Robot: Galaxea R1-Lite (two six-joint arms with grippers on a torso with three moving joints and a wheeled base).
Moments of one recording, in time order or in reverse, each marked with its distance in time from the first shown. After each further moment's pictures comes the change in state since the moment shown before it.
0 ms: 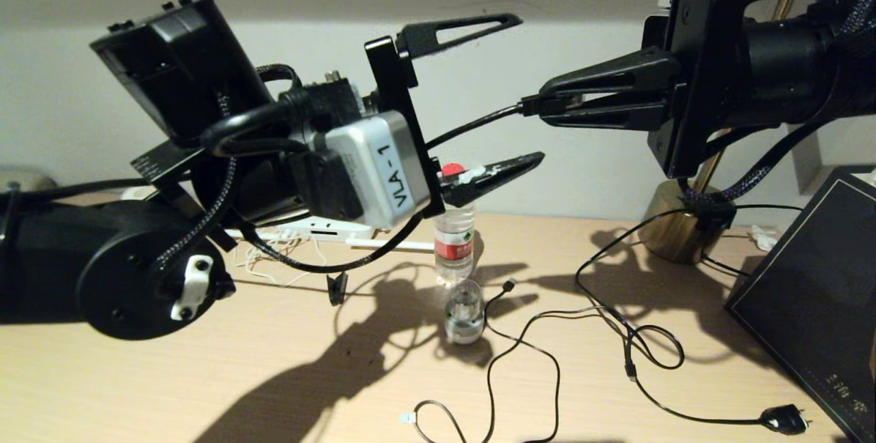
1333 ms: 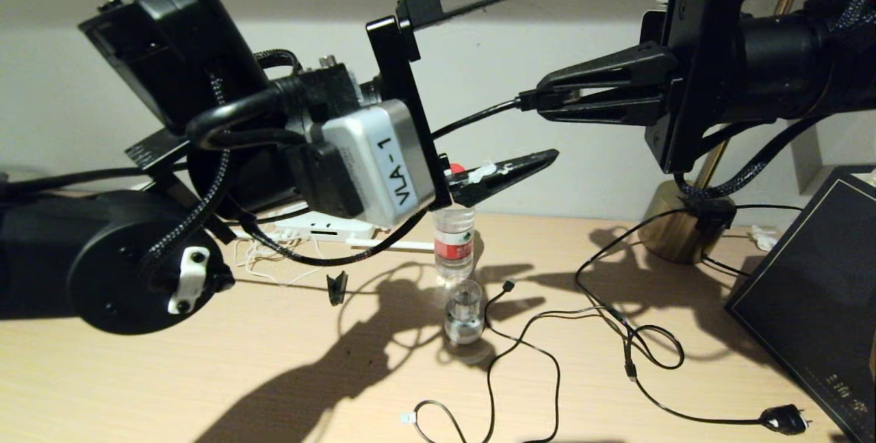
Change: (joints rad) left arm -0.021 -0.005 -0.033 0.021 -0.016 0.031; right arm -0.002 0.009 -0.016 -0.001 0.001 -0.001
